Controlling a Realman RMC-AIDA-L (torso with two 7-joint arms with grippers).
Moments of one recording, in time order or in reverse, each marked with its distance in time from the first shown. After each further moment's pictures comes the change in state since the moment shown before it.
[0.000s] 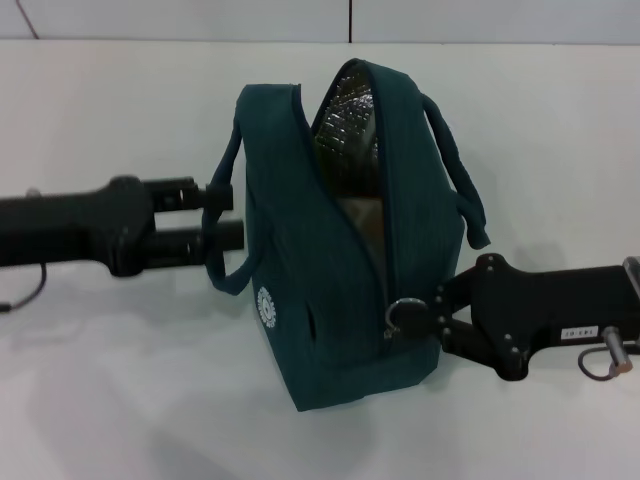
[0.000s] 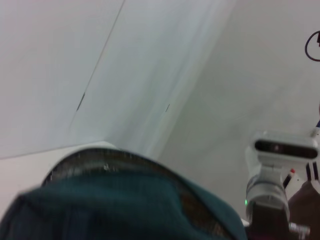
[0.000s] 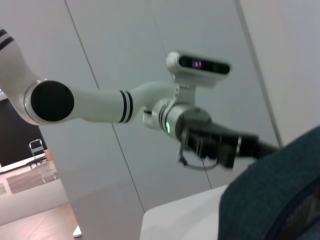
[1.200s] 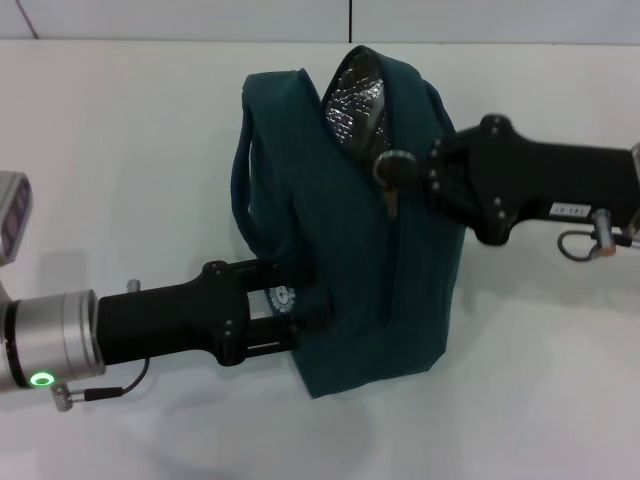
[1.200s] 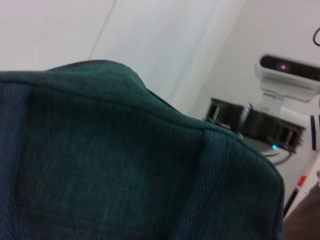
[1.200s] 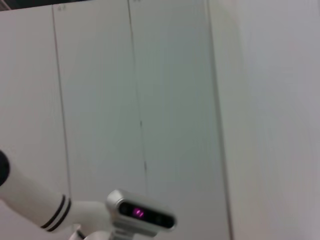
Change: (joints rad) left arm 0.030 -0.113 0.042 -0.274 0.018 -0.144 0.342; right arm 0.051 0.041 0.232 -0.076 0.008 0.015 -0.071
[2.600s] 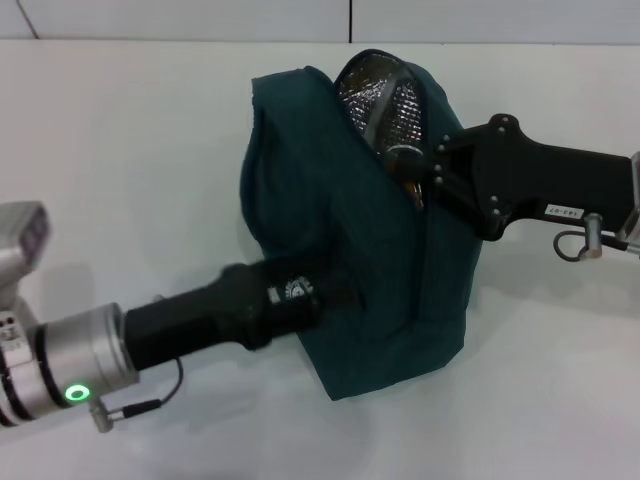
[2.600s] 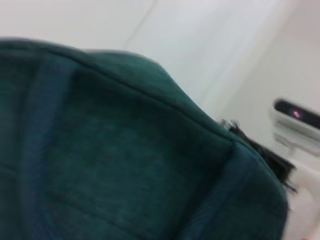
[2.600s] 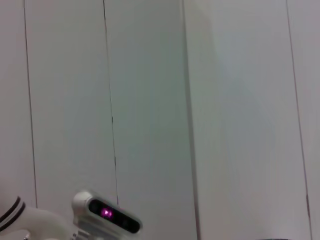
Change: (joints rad) left arm -0.012 -0.017 0.001 -0.195 -0.126 -0.051 0.004; right arm -0.010 0.005 0.000 0.068 0.036 0.067 -0.111
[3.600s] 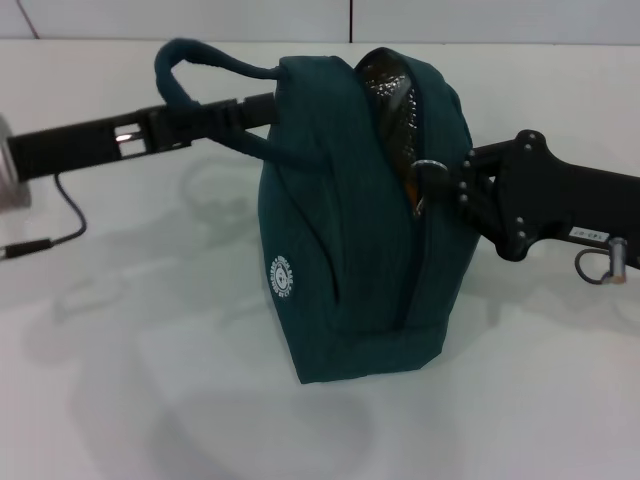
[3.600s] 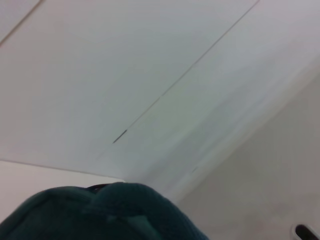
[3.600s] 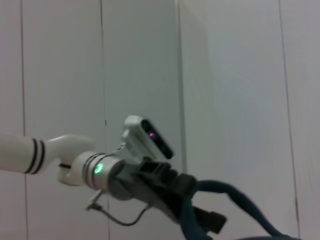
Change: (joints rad) left arm 0.020 0.019 0.008 0.718 -0.034 0.034 -0.904; right arm -0.055 -0.003 0.011 0.009 0.015 -0.041 -0.083
